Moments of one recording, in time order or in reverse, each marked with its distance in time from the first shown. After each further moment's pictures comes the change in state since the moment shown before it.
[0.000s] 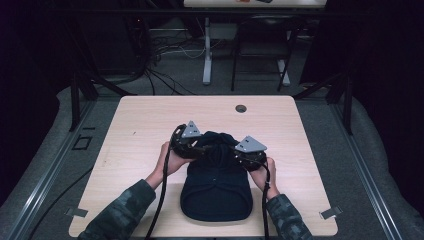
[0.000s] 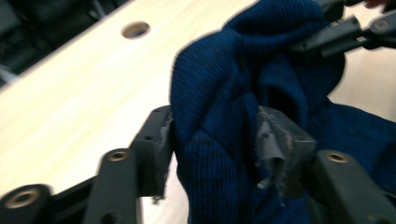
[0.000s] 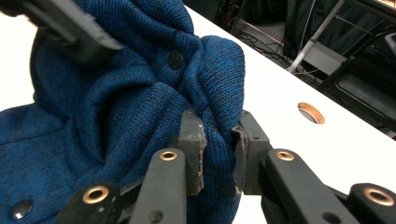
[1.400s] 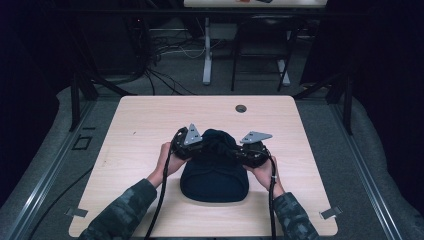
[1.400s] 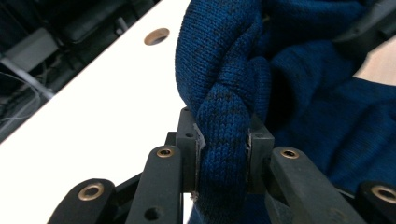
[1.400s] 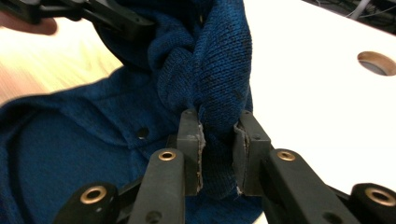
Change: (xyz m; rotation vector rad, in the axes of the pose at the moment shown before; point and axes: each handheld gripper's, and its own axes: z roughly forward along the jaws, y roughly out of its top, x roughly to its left) left arm -0.004 -0.009 0.007 -0.011 0.092 0.162; right arm -0.018 0.003 0.001 0.151 0.203 0.176
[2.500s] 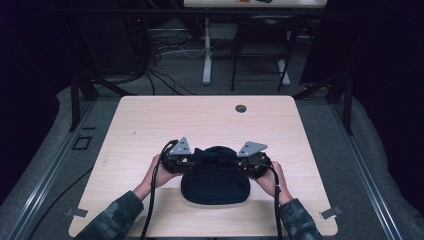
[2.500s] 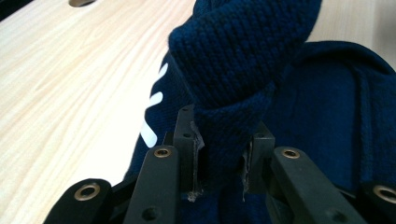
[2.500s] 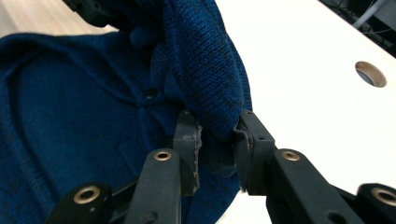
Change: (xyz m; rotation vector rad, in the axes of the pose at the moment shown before) left arm -0.012 -0.035 -0.024 0.025 -0.223 -0.051; right arm 0.024 -0.008 -0.020 0.095 -0.030 -0.217
